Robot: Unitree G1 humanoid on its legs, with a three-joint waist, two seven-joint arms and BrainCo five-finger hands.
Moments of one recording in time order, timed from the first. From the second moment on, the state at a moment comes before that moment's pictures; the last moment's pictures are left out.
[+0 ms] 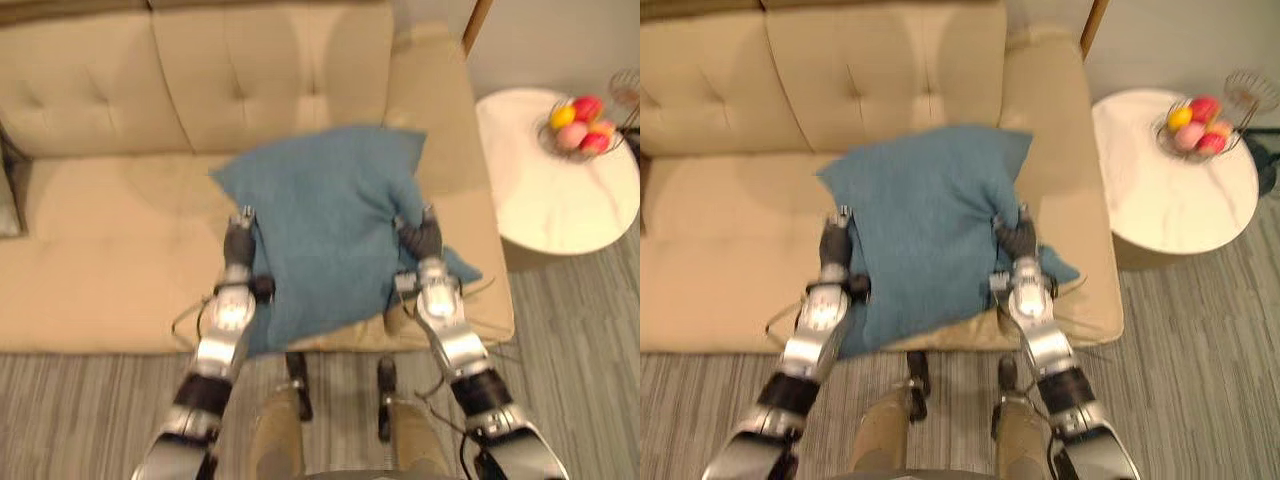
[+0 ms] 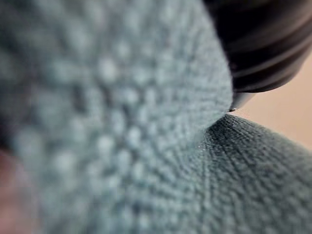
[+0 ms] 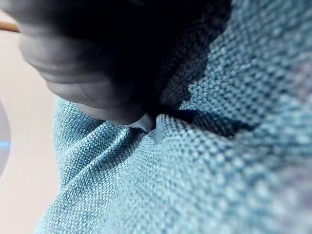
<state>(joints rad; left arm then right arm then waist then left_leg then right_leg) -0.56 0.25 -0.15 0.33 -0.18 -0.16 0.37 -0.52 -0.12 0.15 0.18 -0.04 -0.12 -0.40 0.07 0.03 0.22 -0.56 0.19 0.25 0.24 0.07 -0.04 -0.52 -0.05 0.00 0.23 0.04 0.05</state>
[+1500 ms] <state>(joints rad) -1.24 0.41 0.14 0.80 -0.25 -0.16 0.29 -1.20 -0.26 0.06 0.65 0.45 -0.17 -0.30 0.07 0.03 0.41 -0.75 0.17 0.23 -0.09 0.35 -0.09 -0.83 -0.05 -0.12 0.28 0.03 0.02</state>
